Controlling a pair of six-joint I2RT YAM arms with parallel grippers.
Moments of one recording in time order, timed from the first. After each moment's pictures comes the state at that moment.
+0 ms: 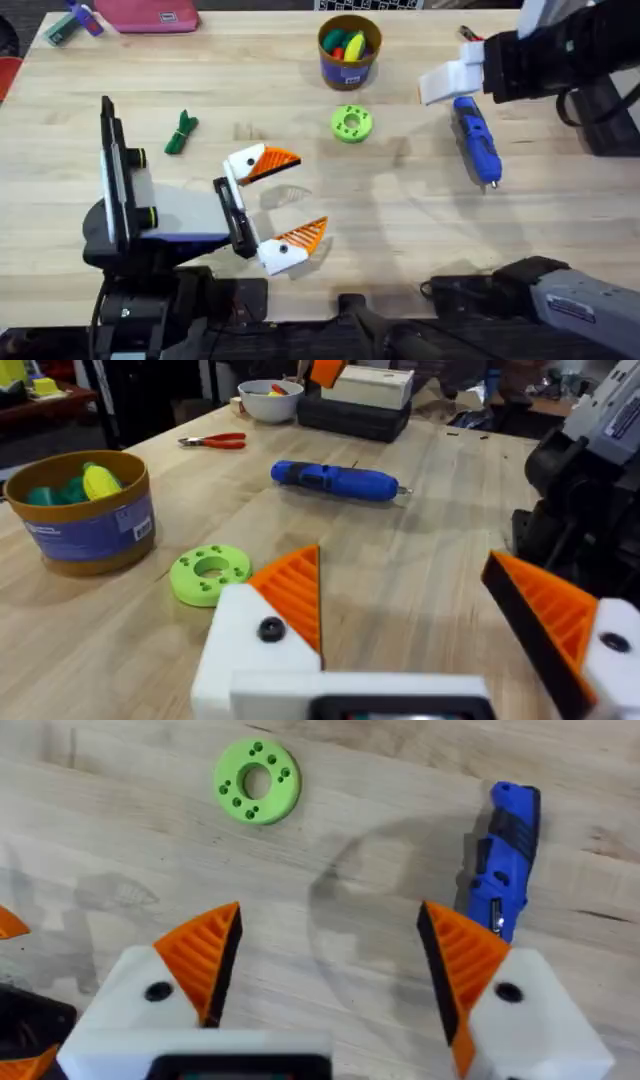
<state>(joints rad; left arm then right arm) 0.02 0.01 0.01 -0.14 1.19 0.07 0.28 1.22 1.34 -1.18 -0.06 0.12</state>
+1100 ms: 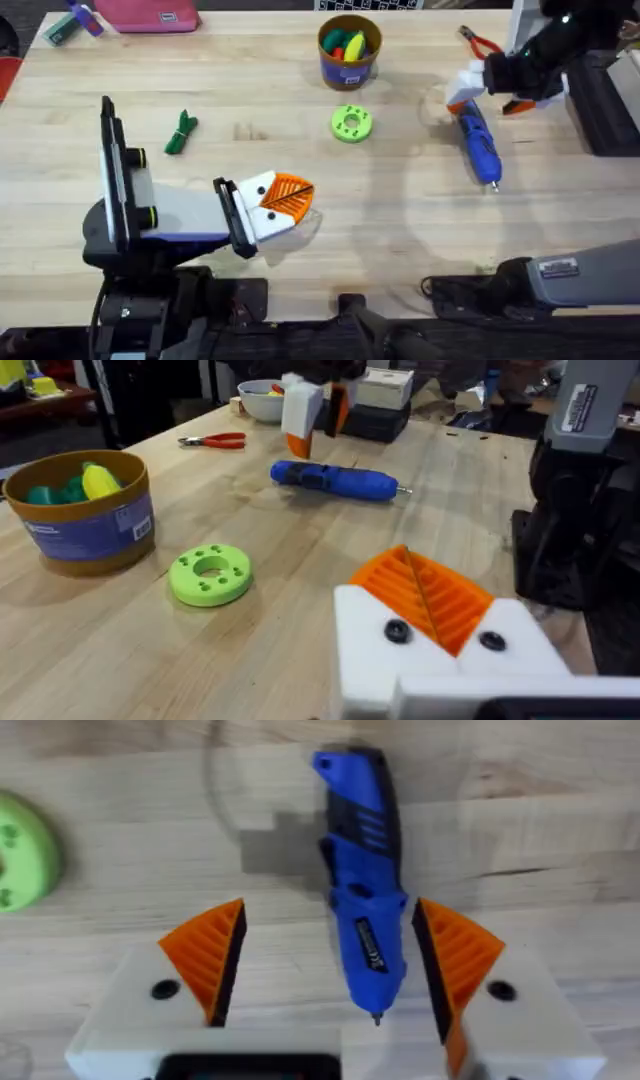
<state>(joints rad) 0.02 0.01 0.01 -0.14 1.19 0.07 -0.05 1.64 1.33 -1.10 0.03 0.04</state>
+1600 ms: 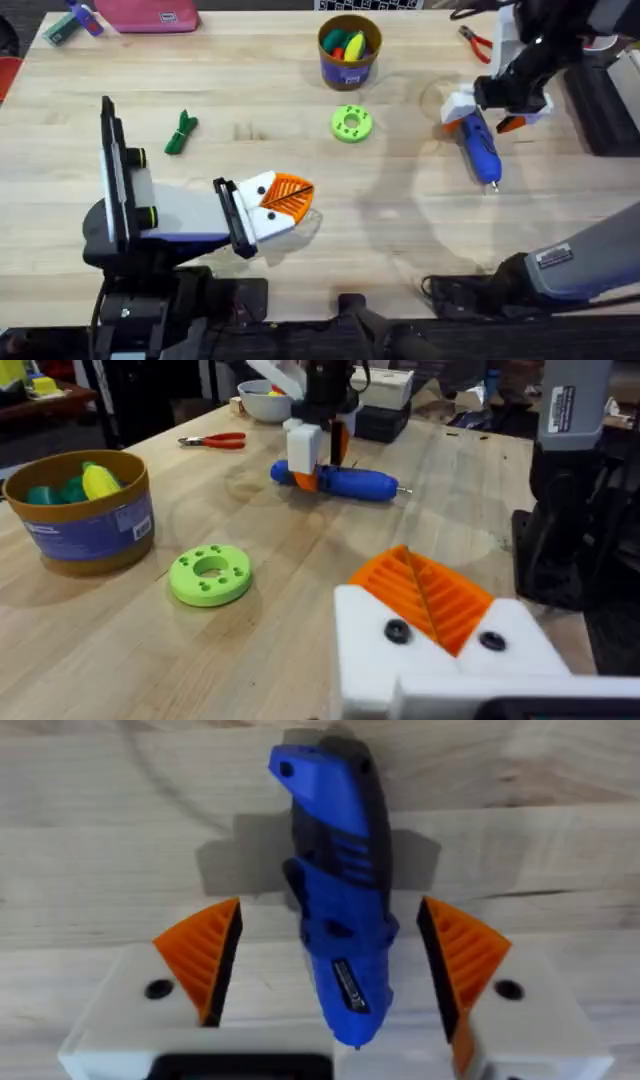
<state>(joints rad) 0.02 0.01 0.01 -0.14 1.19 0.07 -0.11 1.81 1.33 -1.08 0.03 -0.04</state>
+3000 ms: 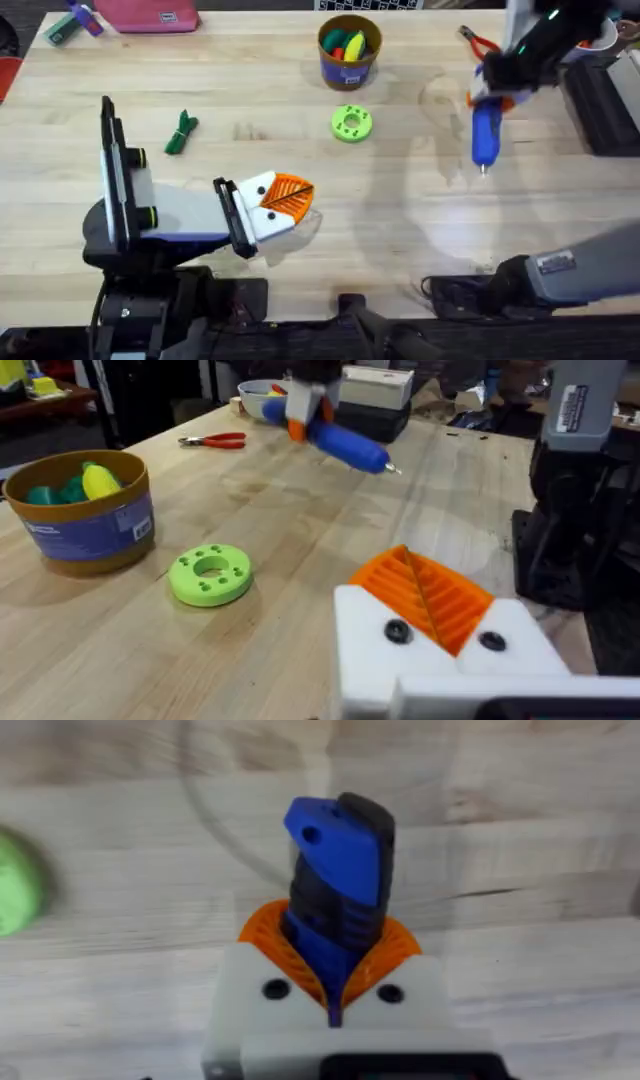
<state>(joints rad) 0.02 0.01 0.01 -0.14 1.19 0.07 -0.06 1.73 1.42 -1.12 0.07 0.00</state>
